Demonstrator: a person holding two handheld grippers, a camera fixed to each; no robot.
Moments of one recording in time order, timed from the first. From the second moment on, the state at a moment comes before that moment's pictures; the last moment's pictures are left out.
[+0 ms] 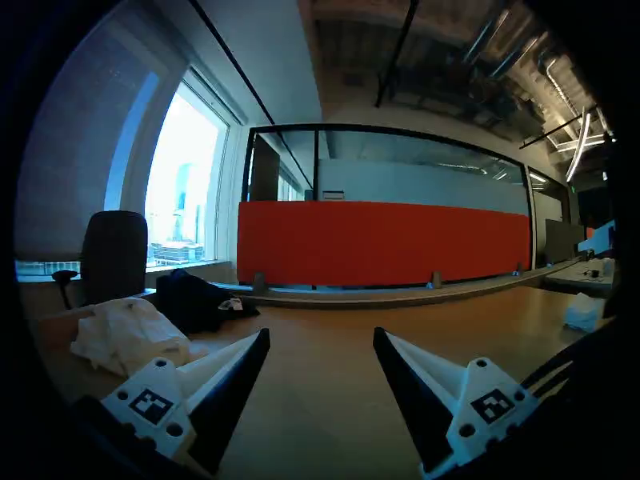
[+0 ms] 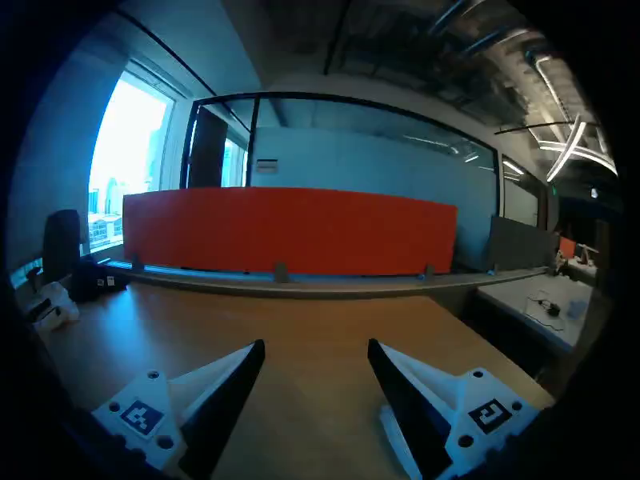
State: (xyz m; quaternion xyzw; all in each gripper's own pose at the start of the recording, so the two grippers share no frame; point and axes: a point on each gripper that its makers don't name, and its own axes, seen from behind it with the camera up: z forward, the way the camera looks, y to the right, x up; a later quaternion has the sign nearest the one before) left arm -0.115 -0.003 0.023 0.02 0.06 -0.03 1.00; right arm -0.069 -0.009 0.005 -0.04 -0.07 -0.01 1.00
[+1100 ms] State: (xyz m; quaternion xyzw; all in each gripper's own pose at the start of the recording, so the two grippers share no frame) left arm -0.130 -0.004 0.027 0.02 0.04 -0.01 1.00; right arm -0.069 0.004 0.016 -0.04 -0.05 0.00 1.00
